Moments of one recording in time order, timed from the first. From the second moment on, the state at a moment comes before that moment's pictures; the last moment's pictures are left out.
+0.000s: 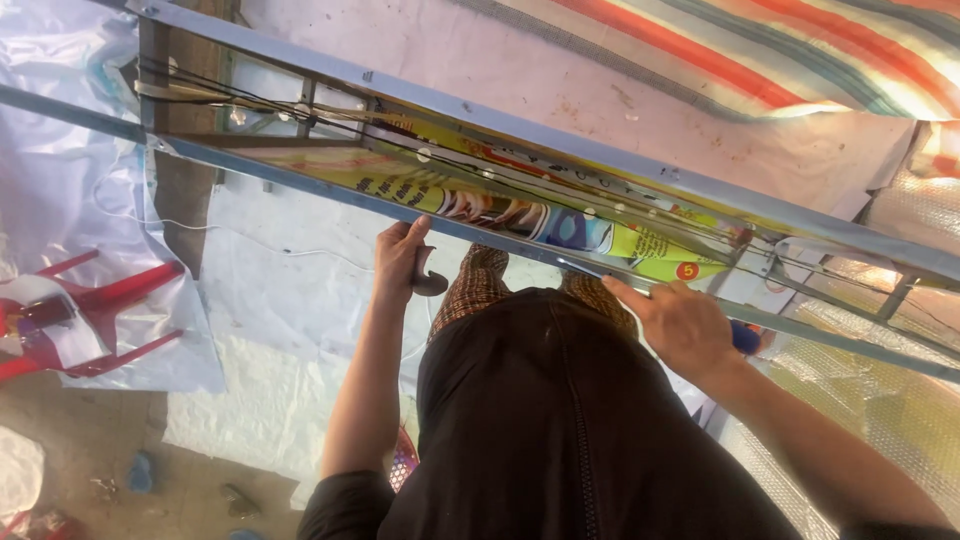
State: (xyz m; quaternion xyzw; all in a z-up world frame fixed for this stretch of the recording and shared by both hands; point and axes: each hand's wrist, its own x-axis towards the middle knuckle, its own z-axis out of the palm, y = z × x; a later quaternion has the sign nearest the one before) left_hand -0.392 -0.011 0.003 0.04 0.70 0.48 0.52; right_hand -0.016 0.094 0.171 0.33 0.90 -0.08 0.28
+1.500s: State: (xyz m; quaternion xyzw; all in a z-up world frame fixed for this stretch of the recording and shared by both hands) left_hand -0.325 0.028 0.095 0.69 0.66 0.16 0.25; right_hand -0.039 0.083 0.191 0.37 0.87 -0.16 0.27
